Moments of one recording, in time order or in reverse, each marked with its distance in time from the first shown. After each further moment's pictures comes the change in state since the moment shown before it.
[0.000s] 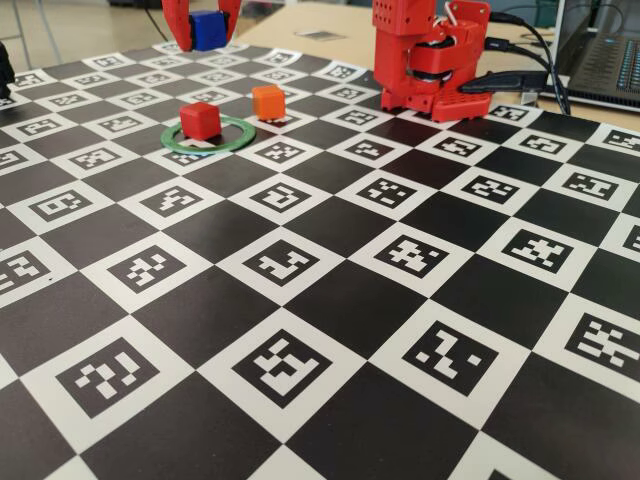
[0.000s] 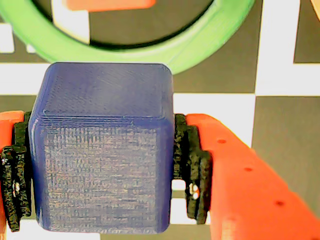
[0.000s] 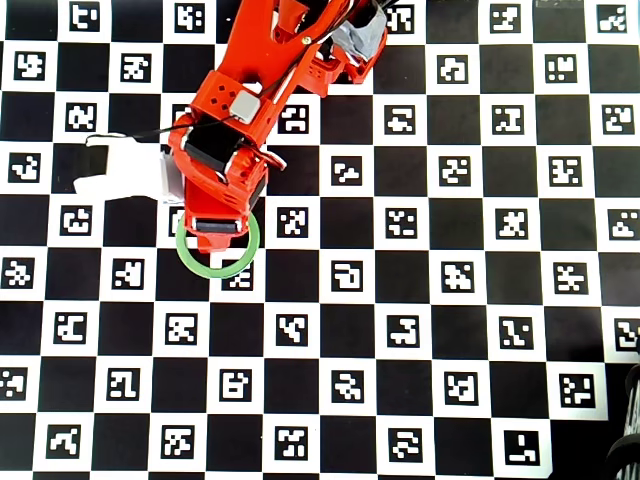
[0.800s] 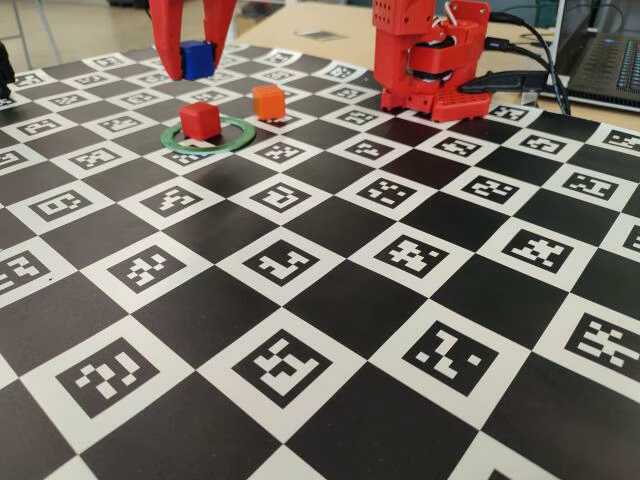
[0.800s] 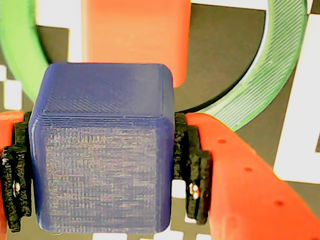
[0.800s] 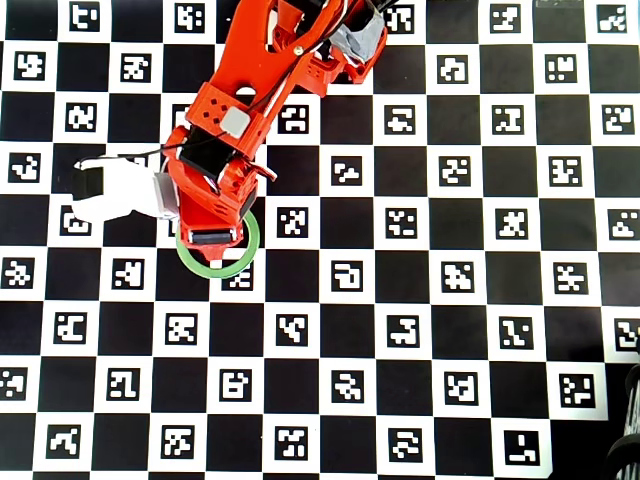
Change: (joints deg) arm 1.4 -3.0 5.3 -10.5 -6.2
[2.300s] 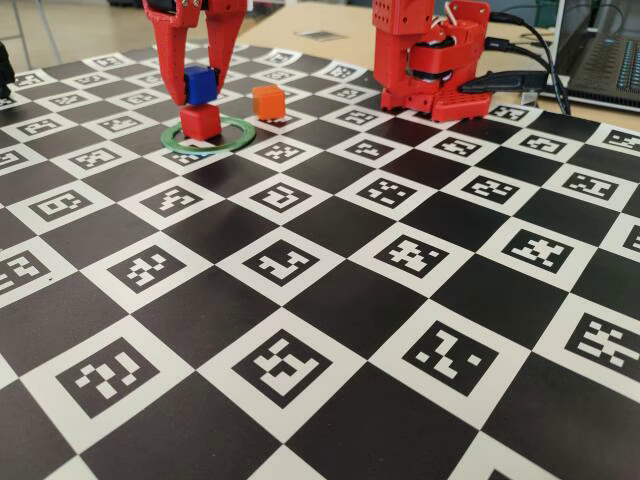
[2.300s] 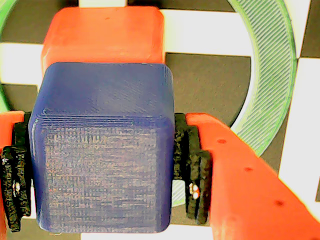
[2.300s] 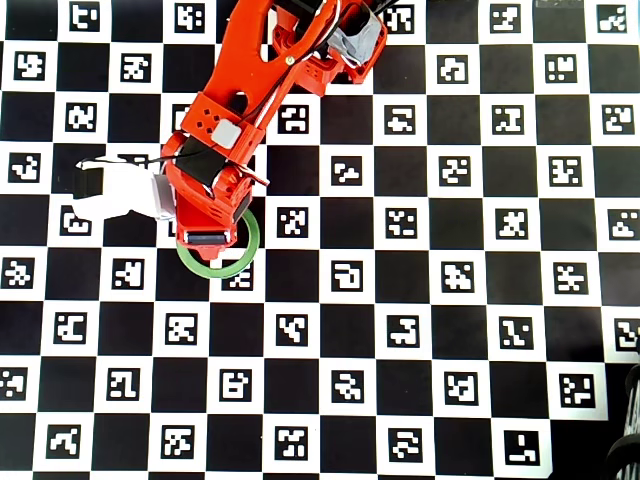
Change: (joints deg) arm 1.7 -3.6 4.7 -7.1 1.3
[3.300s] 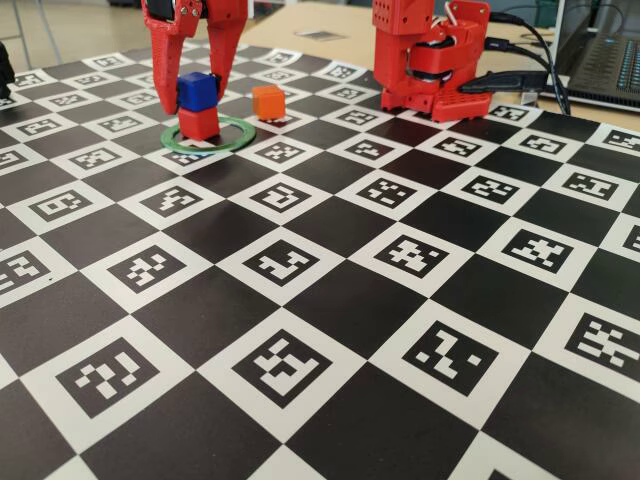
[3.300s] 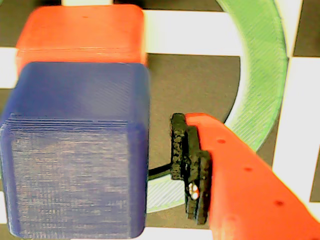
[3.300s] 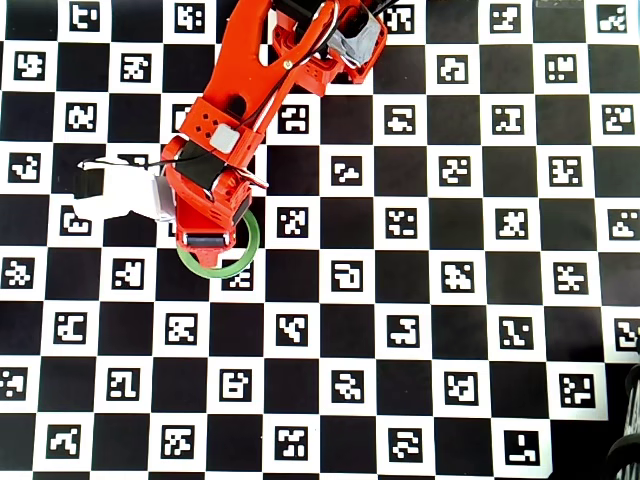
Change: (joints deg) arm 0.0 0.0 2.0 -1.2 1.0
